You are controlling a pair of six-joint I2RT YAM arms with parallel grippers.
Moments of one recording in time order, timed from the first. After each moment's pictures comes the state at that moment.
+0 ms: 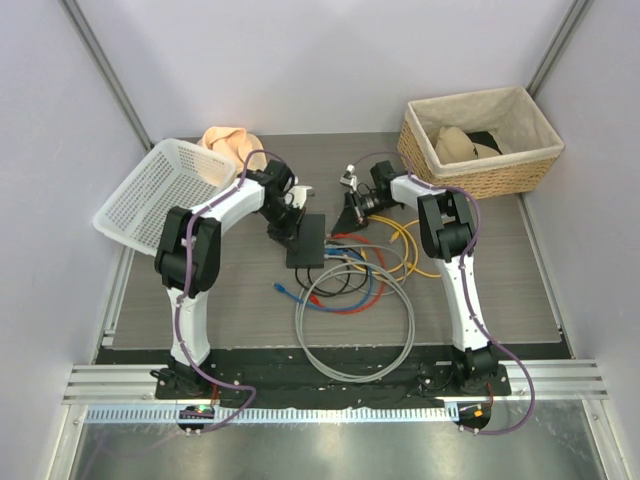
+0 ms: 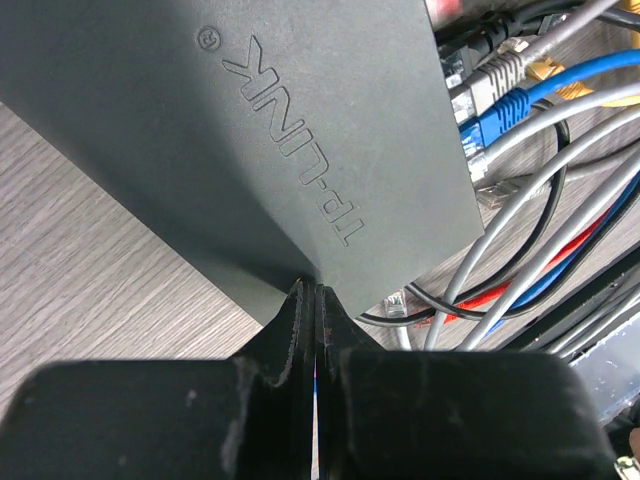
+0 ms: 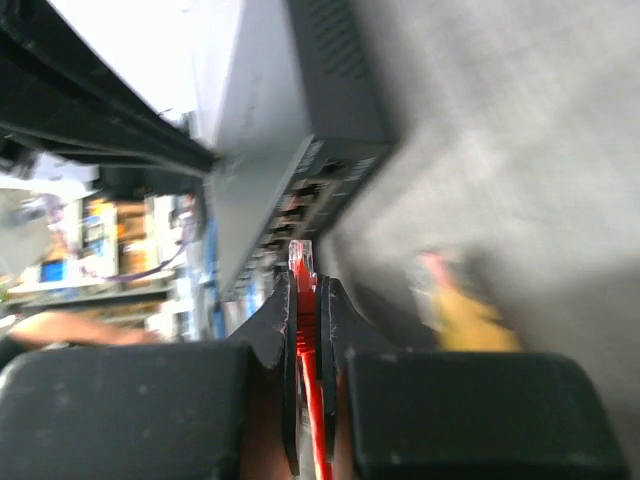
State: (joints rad) left arm -0.41 2.05 1.57 -0.88 0.41 0.03; right arm 0.28 2.54 1.89 -0.69 -1.26 -0.07
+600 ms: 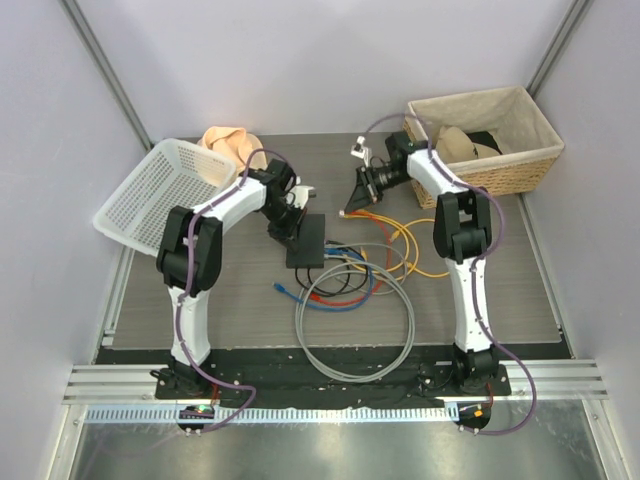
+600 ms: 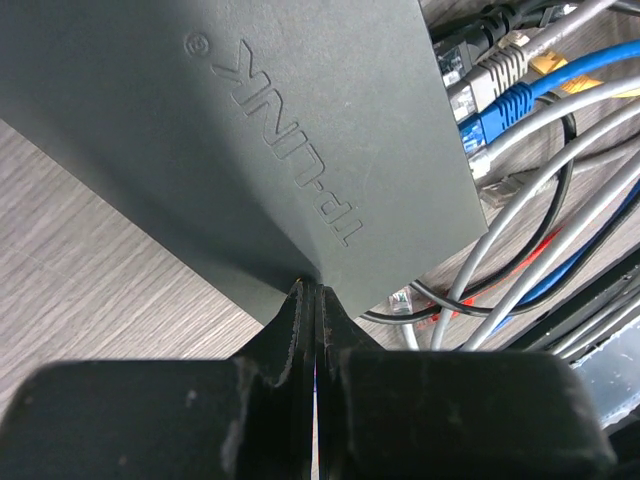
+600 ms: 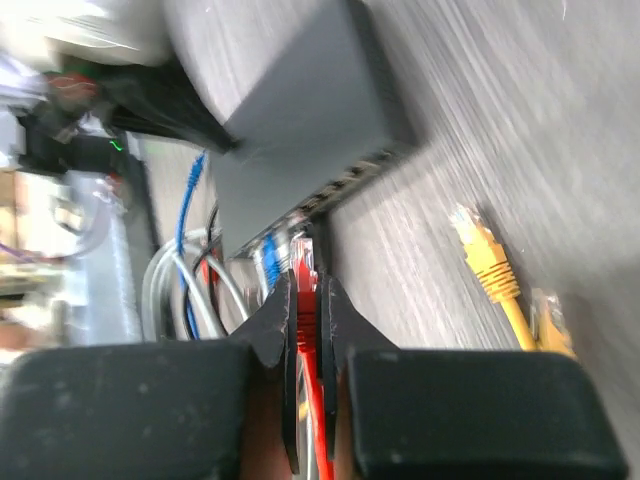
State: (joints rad) left arm -0.41 2.06 1.59 -0.90 0.41 0.06; right arm 0.22 2.44 2.04 -0.93 -1.11 -0.33
